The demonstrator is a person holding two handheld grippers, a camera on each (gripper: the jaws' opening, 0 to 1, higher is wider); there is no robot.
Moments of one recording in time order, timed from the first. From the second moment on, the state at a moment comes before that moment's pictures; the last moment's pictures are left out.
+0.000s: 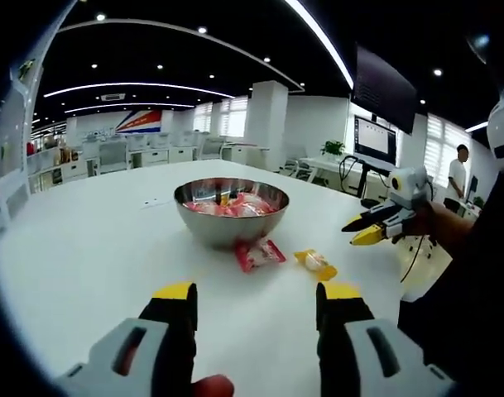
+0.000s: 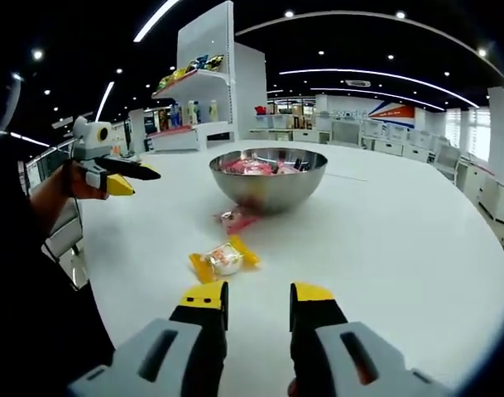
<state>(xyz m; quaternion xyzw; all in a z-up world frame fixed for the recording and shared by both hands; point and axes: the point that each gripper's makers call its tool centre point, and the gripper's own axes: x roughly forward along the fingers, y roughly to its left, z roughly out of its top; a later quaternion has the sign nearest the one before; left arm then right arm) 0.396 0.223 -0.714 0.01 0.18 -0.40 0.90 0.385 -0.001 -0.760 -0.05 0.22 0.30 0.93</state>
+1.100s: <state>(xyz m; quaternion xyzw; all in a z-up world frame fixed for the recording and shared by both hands) 0.379 0.235 -0.718 0.01 0.18 -0.39 0.90 0.404 0.082 -0.780 0.01 0.29 0.38 0.88</state>
